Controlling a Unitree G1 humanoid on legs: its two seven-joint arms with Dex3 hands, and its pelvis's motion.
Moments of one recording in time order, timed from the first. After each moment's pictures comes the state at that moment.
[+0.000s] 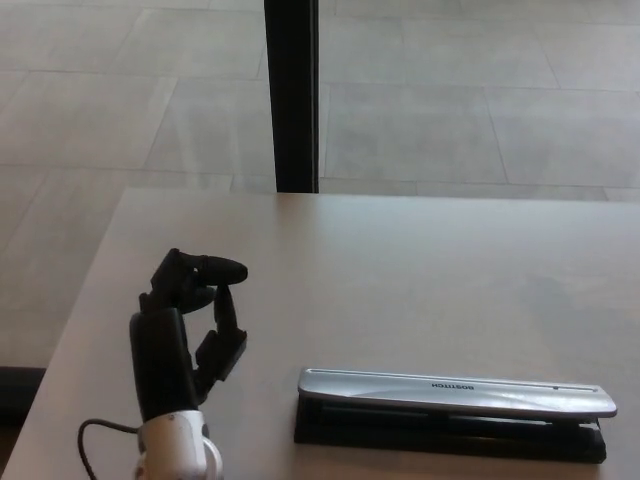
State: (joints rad) left_arm -0.20 0.10 -0.13 0.22 0.01 -0.20 0.49; right_arm -0.10 -0.68 -0.01 0.32 -0.27 -0.54 -0.65
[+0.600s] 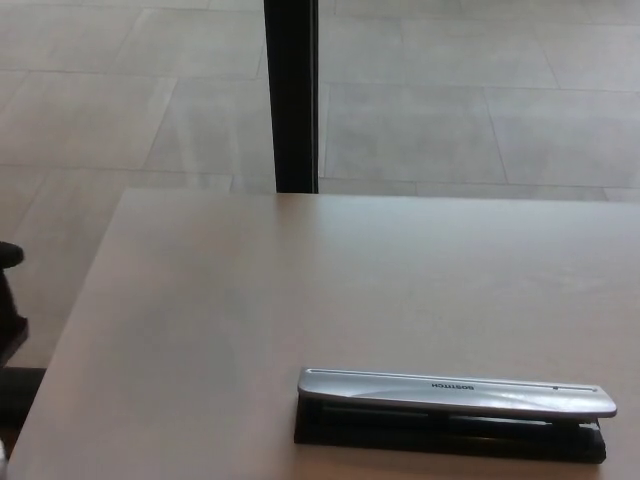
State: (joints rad) left_arm -0.14 0.40 0.23 0.20 -0.11 -0.15 0.42; right_arm -0.01 -0.96 -0.52 0.58 -0.06 -0.42 -0.42
